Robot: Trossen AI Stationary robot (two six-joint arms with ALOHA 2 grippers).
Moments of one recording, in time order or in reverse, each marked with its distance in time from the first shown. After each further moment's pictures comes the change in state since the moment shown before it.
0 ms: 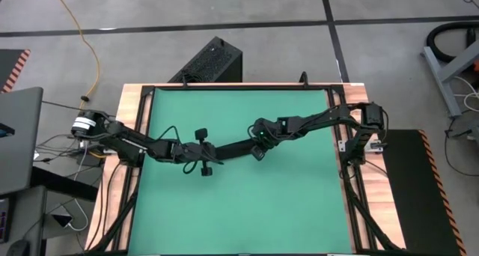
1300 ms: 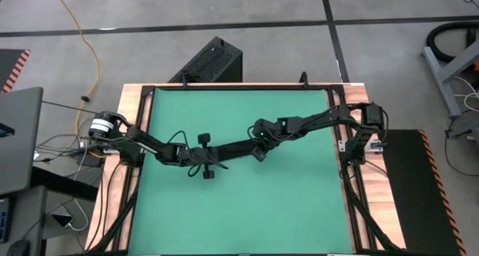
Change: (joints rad) left arm -0.003 0.198 -0.014 0.136 0.009 -0.019; right arm 0.002 0.000 0.000 -0.029 -0.004 -0.015
